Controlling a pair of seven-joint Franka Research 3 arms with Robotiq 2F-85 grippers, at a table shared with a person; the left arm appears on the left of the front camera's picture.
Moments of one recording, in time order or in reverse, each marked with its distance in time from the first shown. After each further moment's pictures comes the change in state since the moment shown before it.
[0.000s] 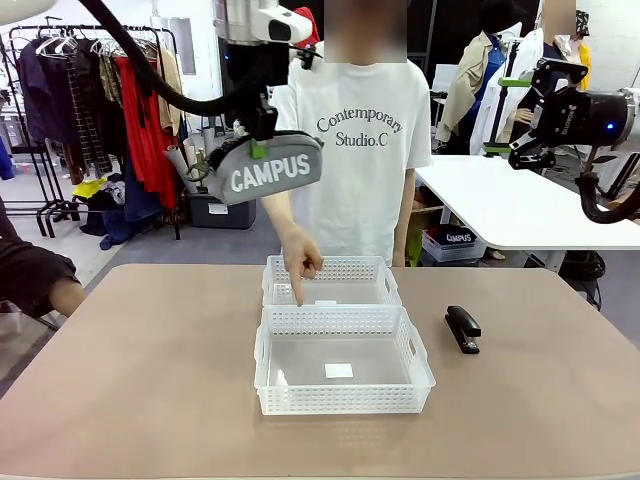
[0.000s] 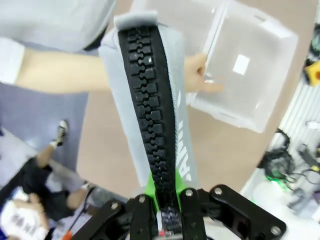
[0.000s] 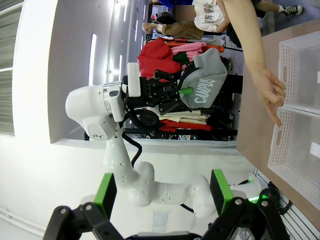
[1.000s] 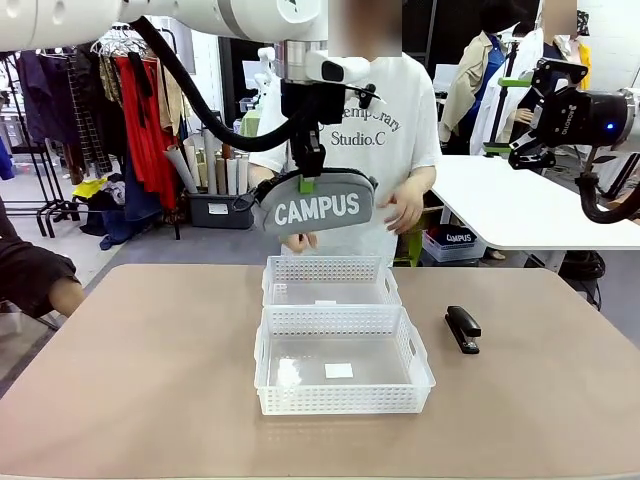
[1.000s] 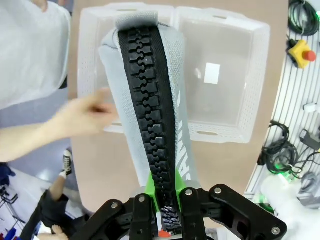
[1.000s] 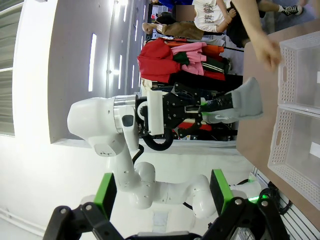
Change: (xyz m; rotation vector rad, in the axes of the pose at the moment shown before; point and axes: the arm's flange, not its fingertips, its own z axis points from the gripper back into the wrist) left arm 0.050 -0.068 -0.040 -0.054 0.015 -0.230; right arm 0.000 0.000 0.000 0.000 0.000 0.000
